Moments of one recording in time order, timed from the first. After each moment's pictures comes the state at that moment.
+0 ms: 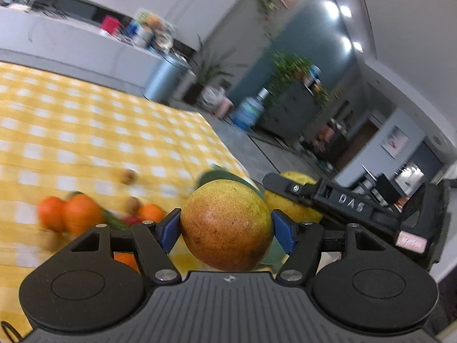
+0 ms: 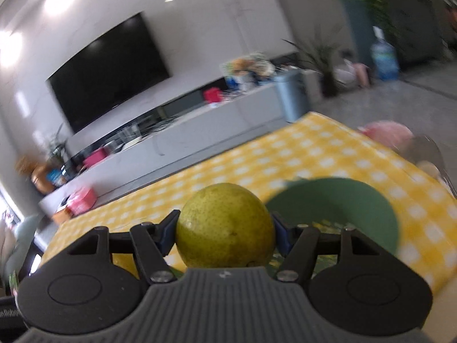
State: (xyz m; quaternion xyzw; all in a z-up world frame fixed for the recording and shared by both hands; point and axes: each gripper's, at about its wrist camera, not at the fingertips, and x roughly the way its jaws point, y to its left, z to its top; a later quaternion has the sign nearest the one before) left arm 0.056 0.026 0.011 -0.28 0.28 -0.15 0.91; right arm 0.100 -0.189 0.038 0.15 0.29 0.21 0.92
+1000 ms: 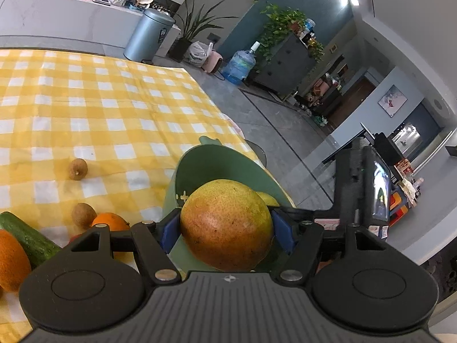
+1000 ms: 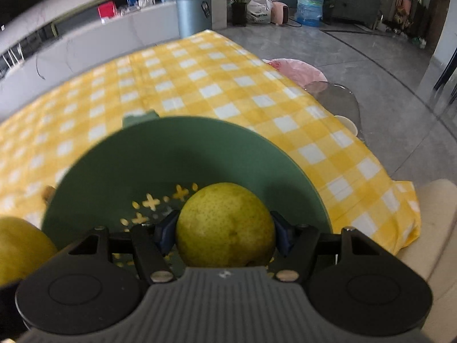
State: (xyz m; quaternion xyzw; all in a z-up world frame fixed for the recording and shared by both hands) left arm 0.156 -0.013 -0.022 -0.25 0.36 -0.19 0.88; right arm 0.230 -0.186 -0.051 -0.01 0.46 0.01 0.89
